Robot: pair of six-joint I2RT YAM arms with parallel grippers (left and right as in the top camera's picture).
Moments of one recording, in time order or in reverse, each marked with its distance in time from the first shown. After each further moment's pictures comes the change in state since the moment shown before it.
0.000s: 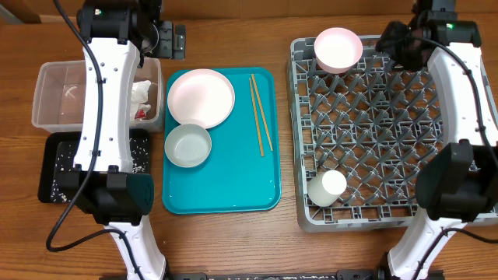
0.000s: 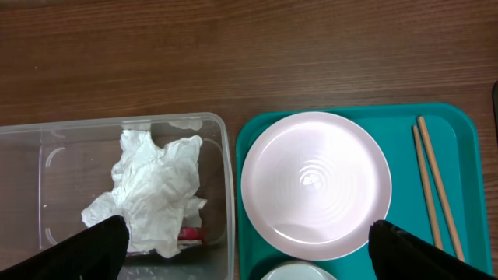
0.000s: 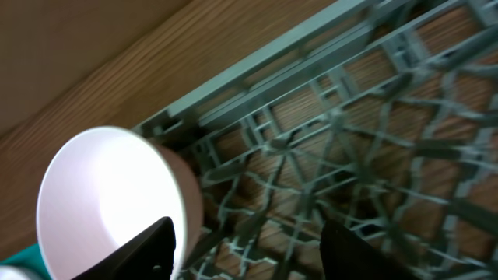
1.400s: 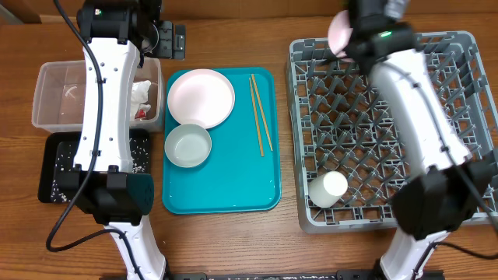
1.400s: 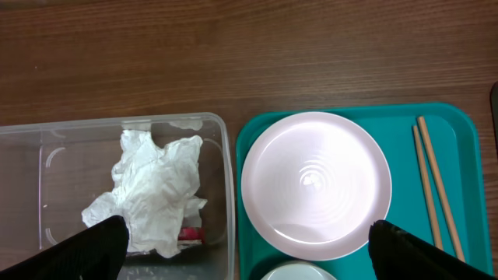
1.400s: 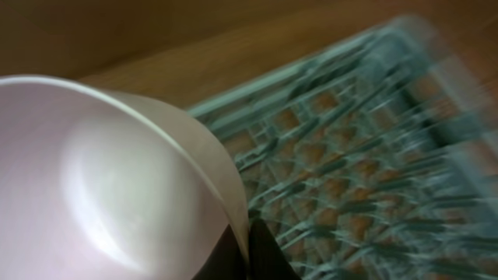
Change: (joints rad) left arm 0.000 0.000 0.000 0.000 0.000 0.000; right arm 0.341 -0.102 -0.014 -0.036 0.774 0.036
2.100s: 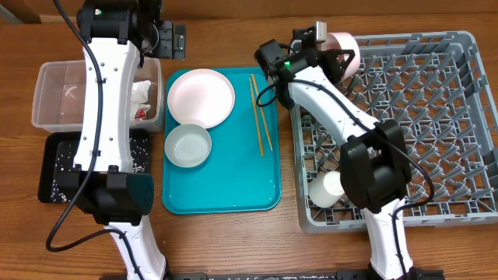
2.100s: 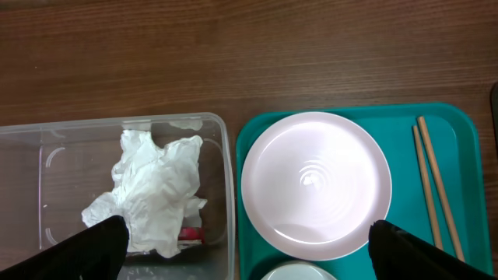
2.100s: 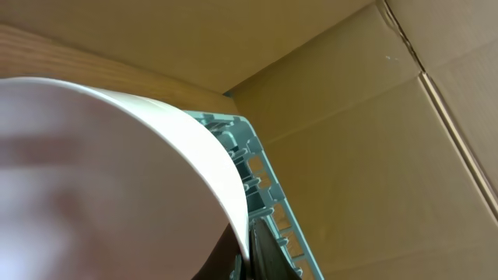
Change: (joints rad) left arm 0.000 0.000 0.000 0.000 0.000 0.000; right arm 0.248 0.317 -0.005 -0.127 0.789 -0.021
